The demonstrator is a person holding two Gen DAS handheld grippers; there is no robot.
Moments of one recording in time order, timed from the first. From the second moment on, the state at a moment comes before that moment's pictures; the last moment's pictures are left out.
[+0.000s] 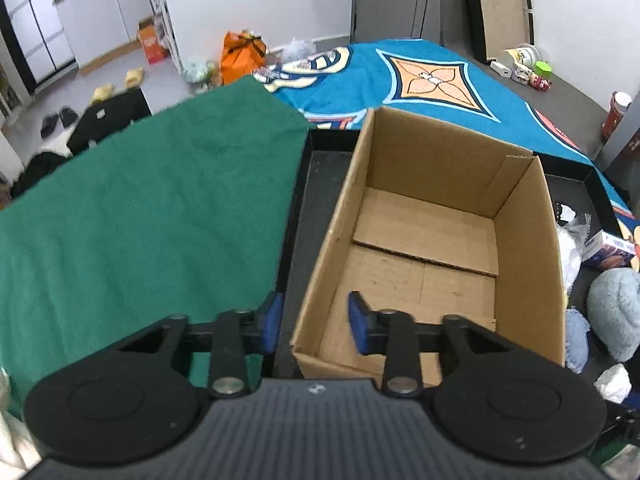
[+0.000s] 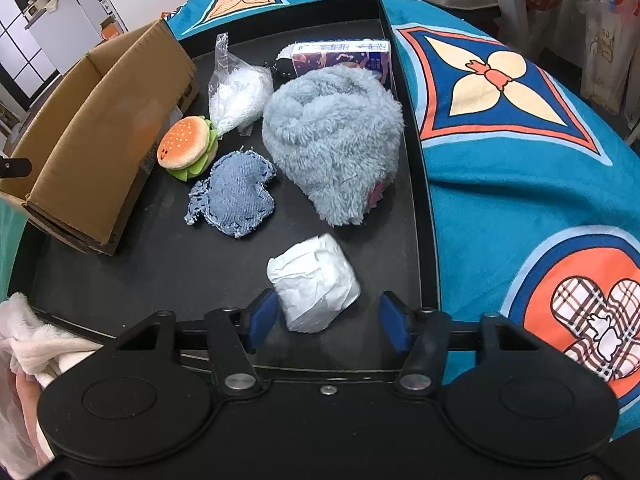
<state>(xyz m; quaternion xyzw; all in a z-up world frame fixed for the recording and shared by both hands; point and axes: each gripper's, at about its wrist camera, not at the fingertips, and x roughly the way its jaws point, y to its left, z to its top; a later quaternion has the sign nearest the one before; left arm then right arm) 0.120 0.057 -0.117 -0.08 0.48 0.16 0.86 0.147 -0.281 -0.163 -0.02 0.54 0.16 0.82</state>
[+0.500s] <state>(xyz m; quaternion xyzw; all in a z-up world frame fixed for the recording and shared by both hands) 0.100 0.051 -0.111 -0.10 0.47 0.14 0.86 0.145 -0.282 -0.150 -0.02 0.53 0.16 0.83</state>
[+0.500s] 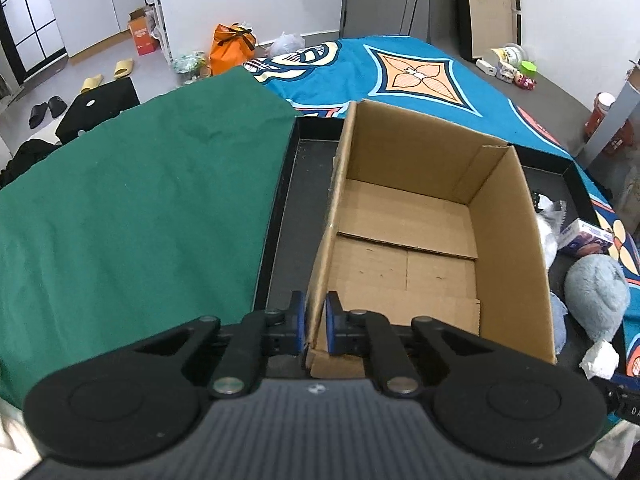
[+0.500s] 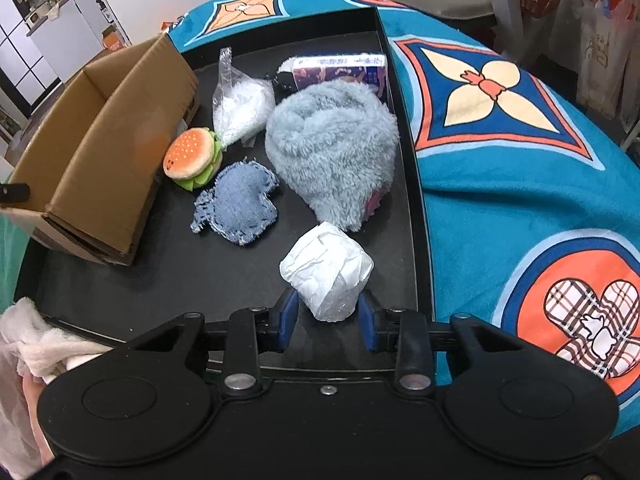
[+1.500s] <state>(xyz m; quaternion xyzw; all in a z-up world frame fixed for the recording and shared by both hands) 0.056 0.045 -0.094 -0.09 0.45 0.14 0.88 0.124 -0.239 -0.085 -0.02 0.44 0.19 0.88</state>
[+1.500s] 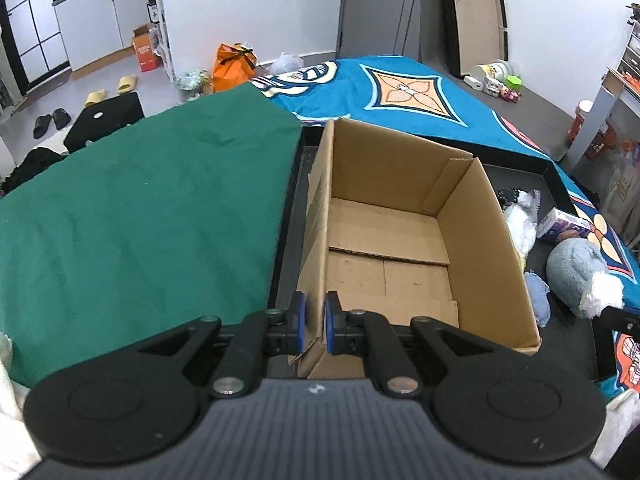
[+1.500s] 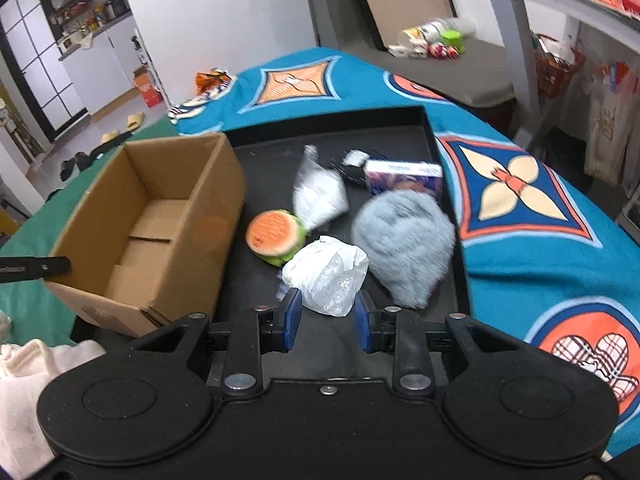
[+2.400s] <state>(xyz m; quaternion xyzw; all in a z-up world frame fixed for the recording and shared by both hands) 0.045 0.050 -0.109 -0.09 0.44 0.12 0.88 0.117 -0.146 -0.050 -0.08 0.36 0.30 0.88</state>
